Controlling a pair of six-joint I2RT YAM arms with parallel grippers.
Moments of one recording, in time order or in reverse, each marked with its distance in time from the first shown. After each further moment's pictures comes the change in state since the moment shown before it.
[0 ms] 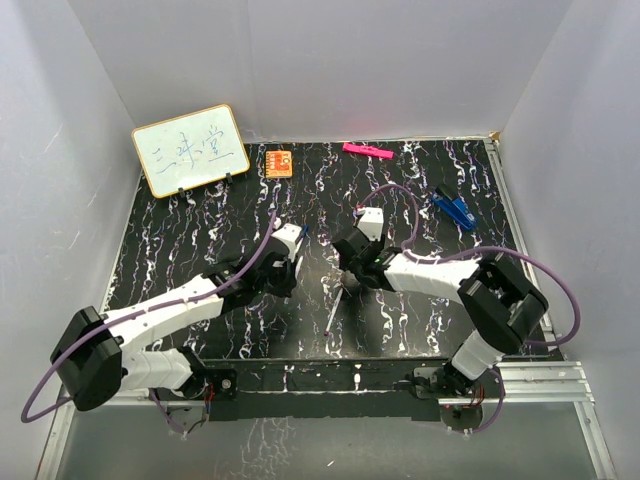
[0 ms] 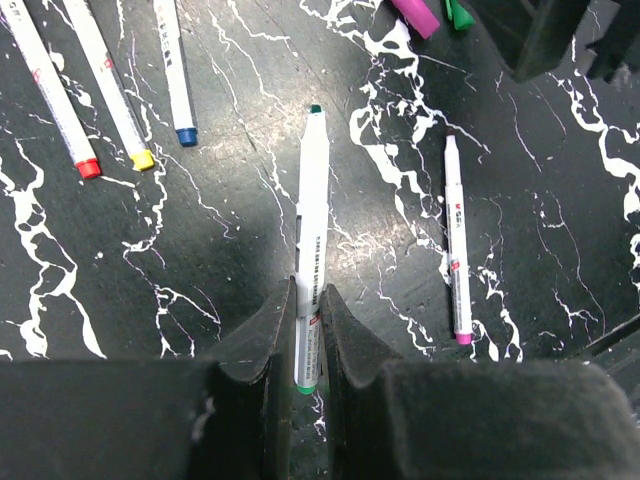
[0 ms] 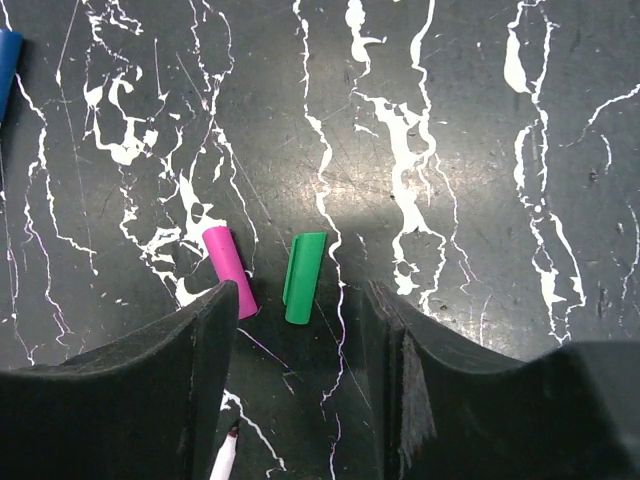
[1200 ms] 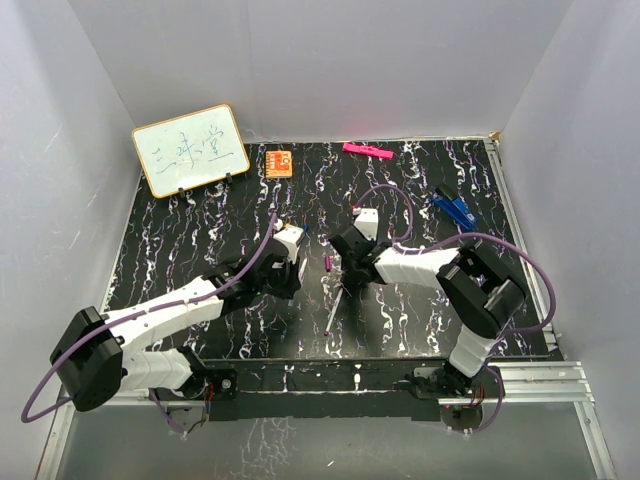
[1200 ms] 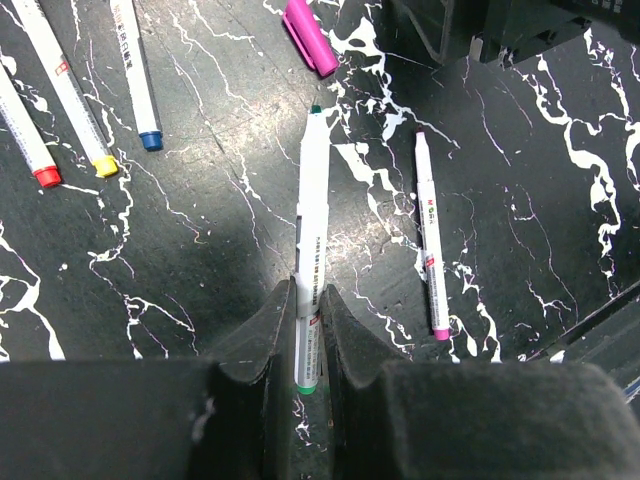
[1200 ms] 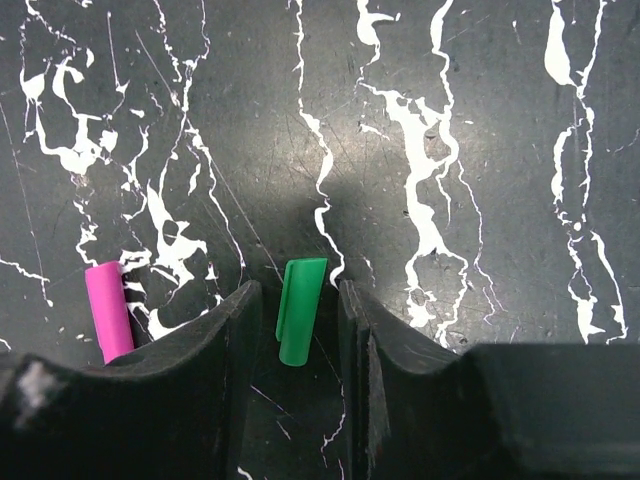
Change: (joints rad) left arm 0.000 -0.011 -0.035 0.057 0.063 -0.008; right arm -0.035 0.131 0.053 0.014 -0.054 -0.009
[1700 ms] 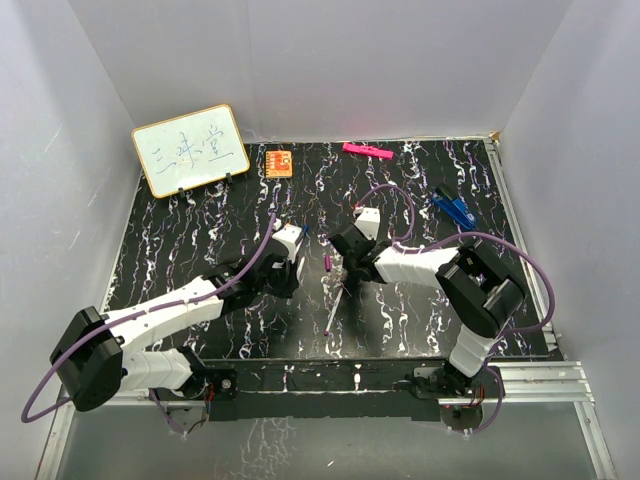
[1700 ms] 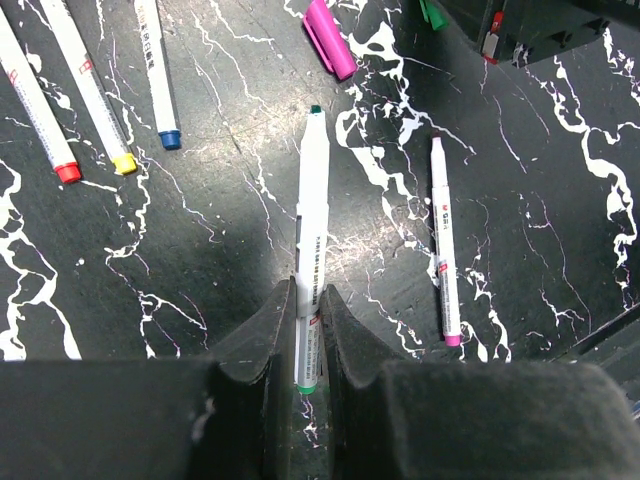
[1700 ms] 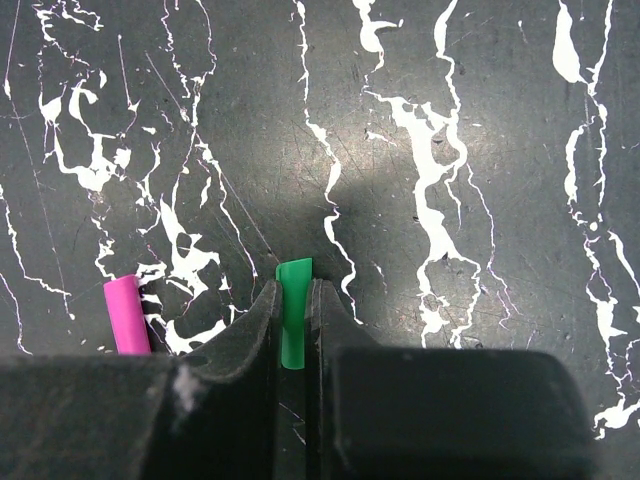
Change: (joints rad) left arm 0.000 0.000 0.000 -0.008 -0.032 -0.004; right arm -0.002 0.013 0.005 0.008 -0.011 0.048
